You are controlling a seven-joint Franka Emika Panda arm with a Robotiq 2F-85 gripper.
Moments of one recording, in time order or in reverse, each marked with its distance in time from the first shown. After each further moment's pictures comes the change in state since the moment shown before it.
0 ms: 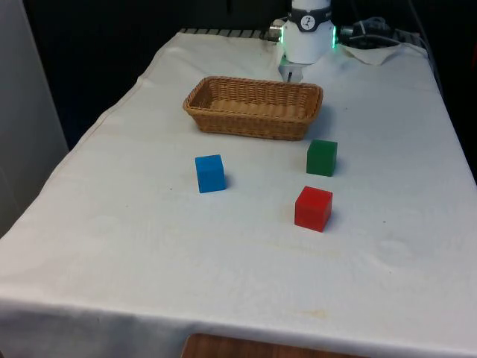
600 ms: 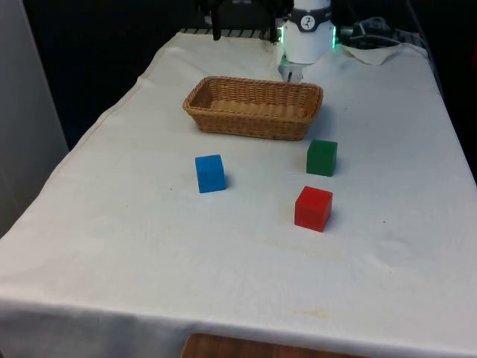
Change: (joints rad) arm 0.000 0.075 -0.025 -0.009 -0.004 0.136 0.025
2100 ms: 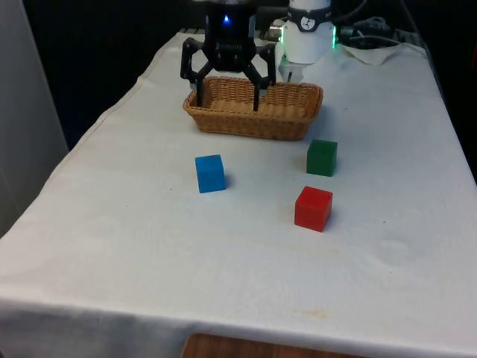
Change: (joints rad) arm 0.000 0.178 -0.013 -0.043 -0.019 0.364 -0.129
